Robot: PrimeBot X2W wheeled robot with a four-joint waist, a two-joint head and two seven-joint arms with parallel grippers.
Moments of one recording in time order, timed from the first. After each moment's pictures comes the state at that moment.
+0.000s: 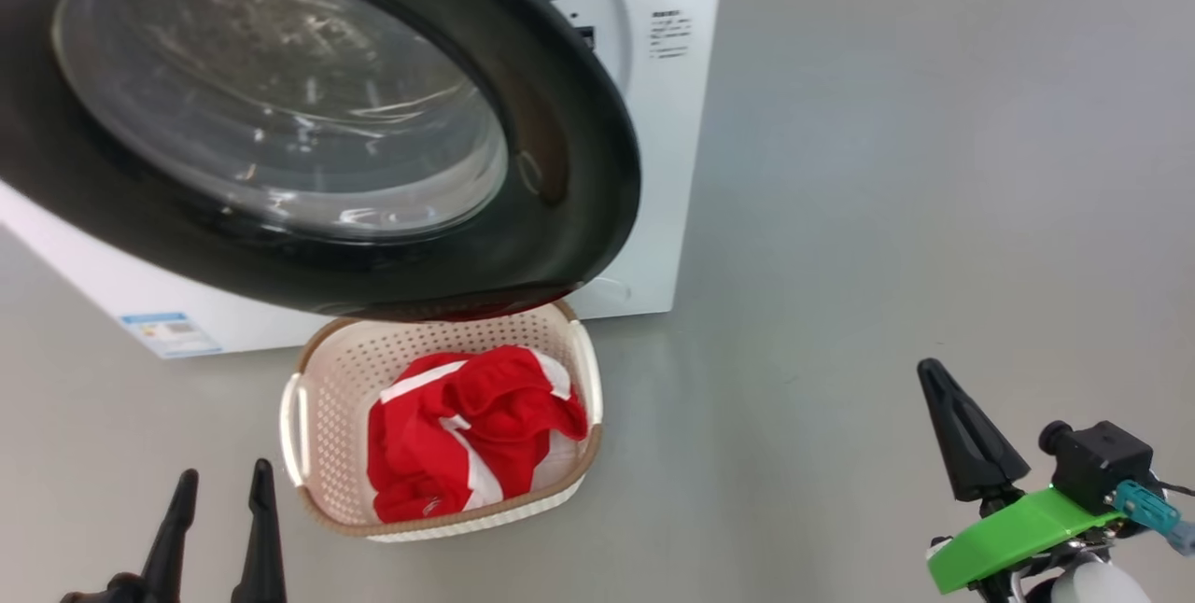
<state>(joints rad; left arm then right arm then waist) 0.07 0.08 0.04 0.10 -0.33 -0.13 -0.25 -0.11 -0.22 0.10 0.21 0.36 0.13 -0.26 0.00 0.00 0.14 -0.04</state>
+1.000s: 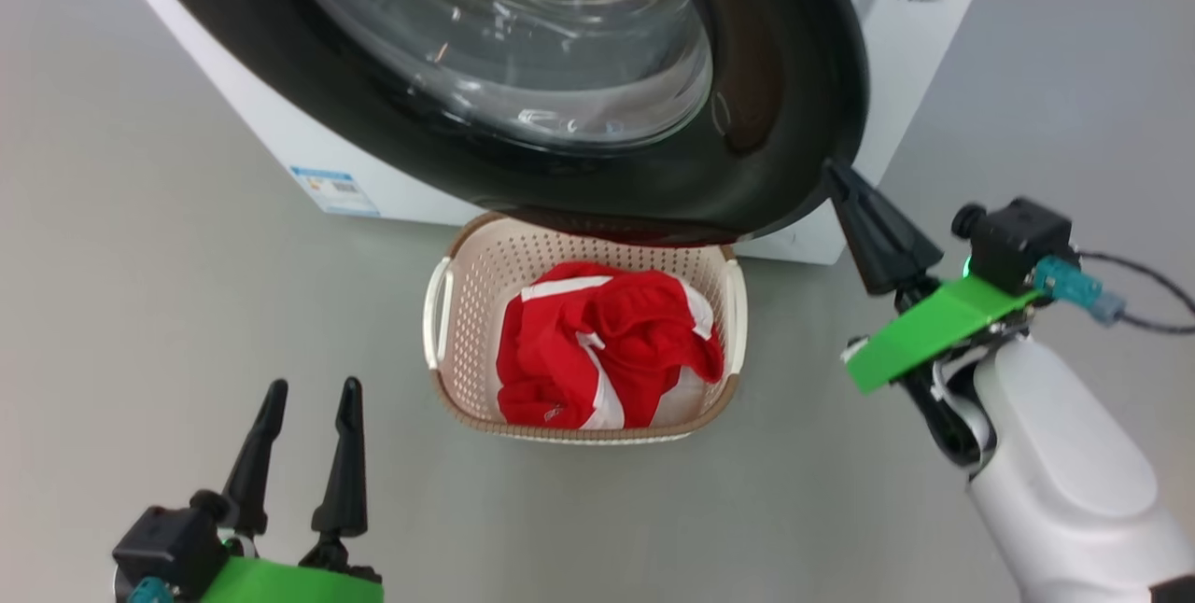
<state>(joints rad) -0.05 0.04 -0.09 0.09 -0.34 -0.13 -0.25 -0.56 -0.23 0.32 0.40 0.42 0.13 -0.26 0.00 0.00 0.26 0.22</state>
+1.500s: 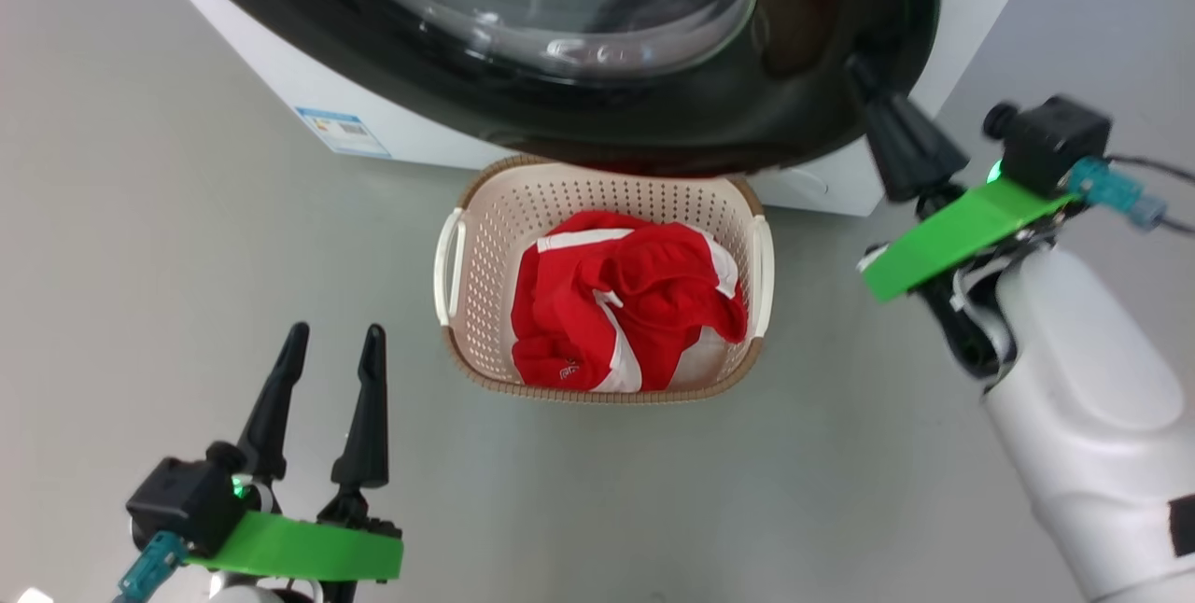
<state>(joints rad) -0.13 0.03 -0.14 0.08 -0.34 -0.13 -0.25 -0.73 -0.24 0.31 0.49 0.44 0.13 -0.26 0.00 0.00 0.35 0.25</state>
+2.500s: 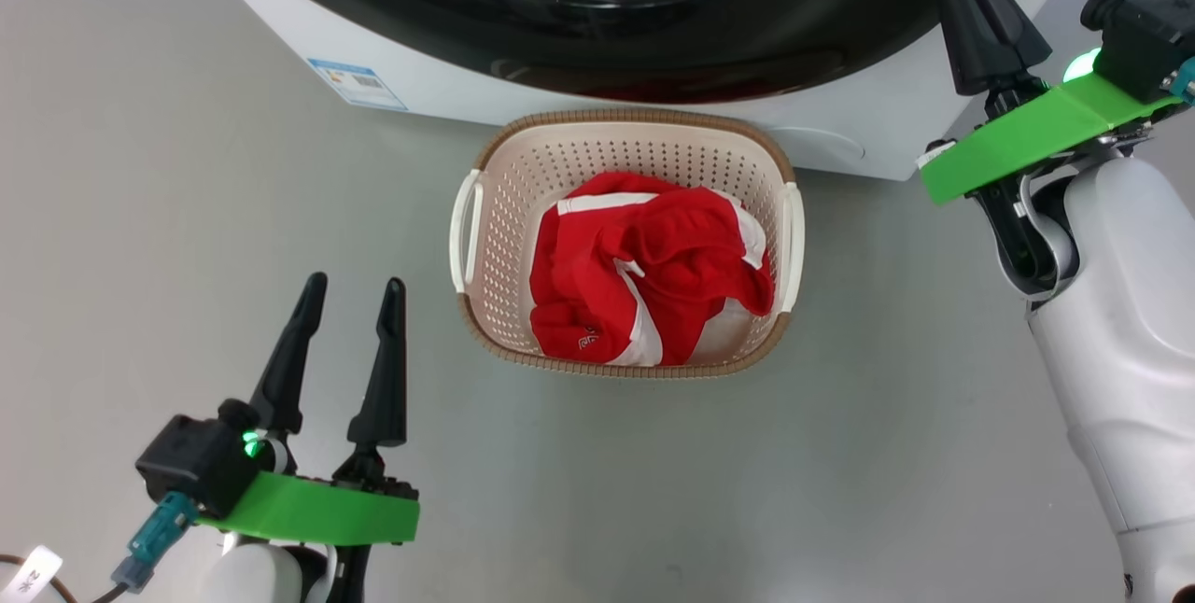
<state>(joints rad) -0.21 0.03 -0.17 0.07 -0.35 -0.13 -0.25 -0.86 -0.26 0.22 0.49 0.43 0.14 -0.26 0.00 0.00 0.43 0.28</state>
